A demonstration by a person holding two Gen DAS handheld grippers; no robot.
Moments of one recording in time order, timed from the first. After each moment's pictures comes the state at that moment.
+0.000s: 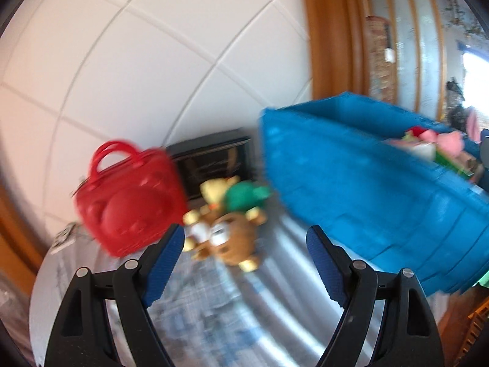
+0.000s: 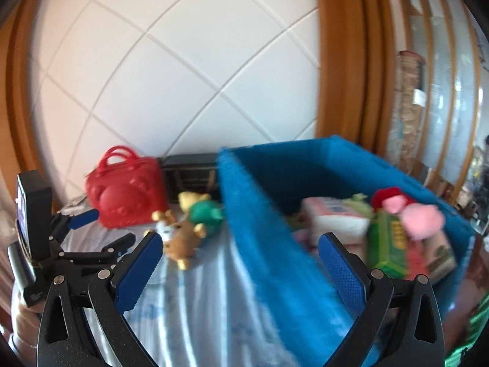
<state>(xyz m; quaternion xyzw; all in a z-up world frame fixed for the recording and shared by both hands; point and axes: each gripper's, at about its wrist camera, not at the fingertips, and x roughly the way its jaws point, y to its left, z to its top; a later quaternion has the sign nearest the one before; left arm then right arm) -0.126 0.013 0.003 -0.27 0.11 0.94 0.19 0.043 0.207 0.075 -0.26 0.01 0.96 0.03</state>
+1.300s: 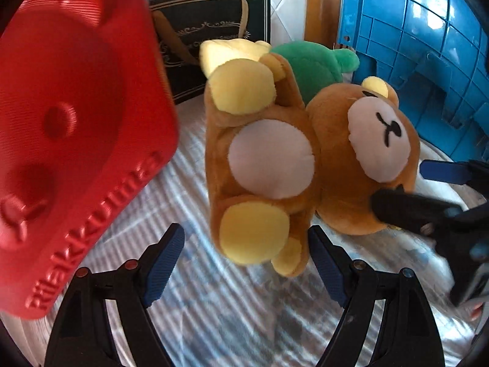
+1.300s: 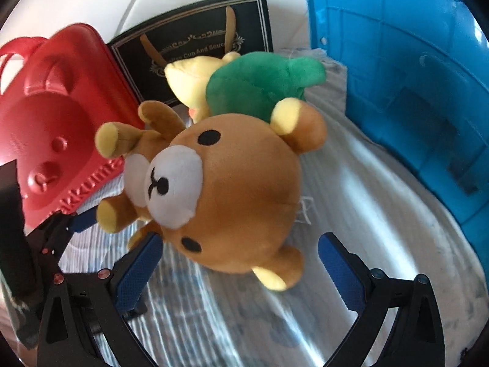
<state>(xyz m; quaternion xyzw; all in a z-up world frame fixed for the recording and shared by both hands) -0.389 -0.030 -0.255 -0.40 0.18 0.83 0.35 -0.250 0.070 -0.231 -0.46 0.15 0.87 0.11</state>
